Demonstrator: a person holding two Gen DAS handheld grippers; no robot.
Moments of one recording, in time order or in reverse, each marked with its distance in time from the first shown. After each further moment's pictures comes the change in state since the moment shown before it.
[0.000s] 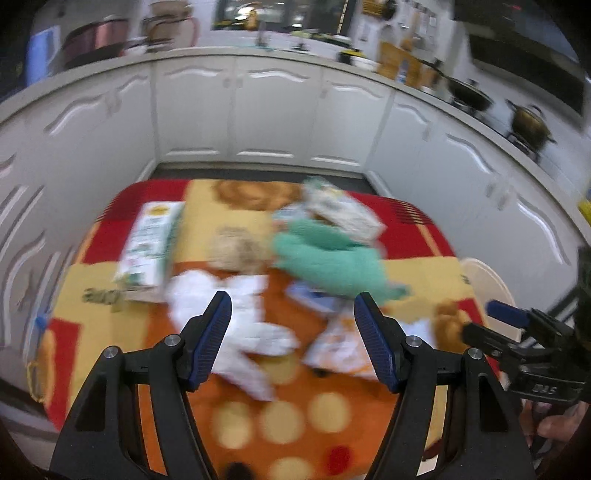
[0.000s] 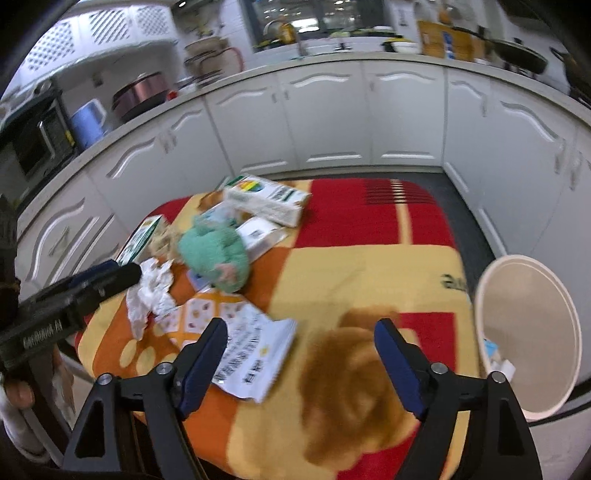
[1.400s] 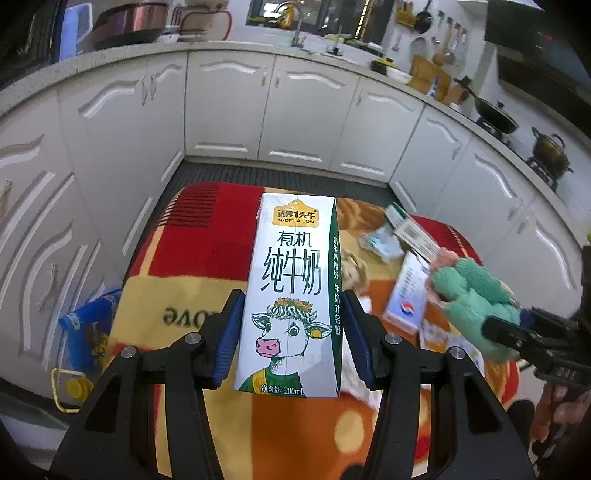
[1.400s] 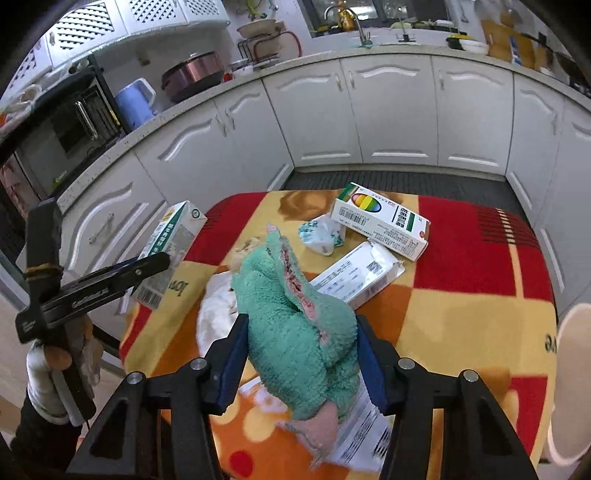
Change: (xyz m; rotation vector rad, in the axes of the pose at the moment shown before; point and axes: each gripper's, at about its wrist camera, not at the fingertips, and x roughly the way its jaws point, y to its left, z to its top) left arm -0.025 0.087 0.018 -0.044 0.000 0.006; right arm 0.029 0.078 0.040 -0.067 0.042 0.171
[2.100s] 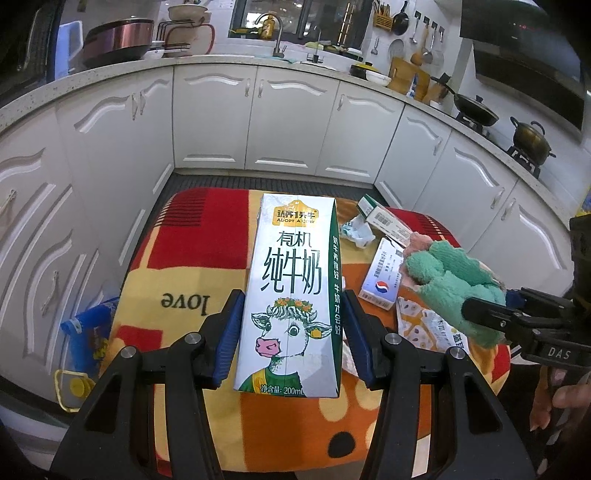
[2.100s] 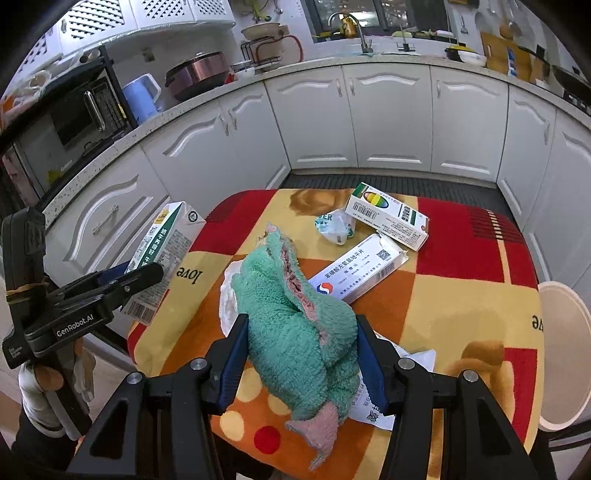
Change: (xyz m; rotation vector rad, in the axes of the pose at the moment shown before) left arm -0.023 -0.016 -0.016 0.047 -0.031 -0.028; right arm -0.019 0.021 -0.013 -0.014 -0.014 -0.030
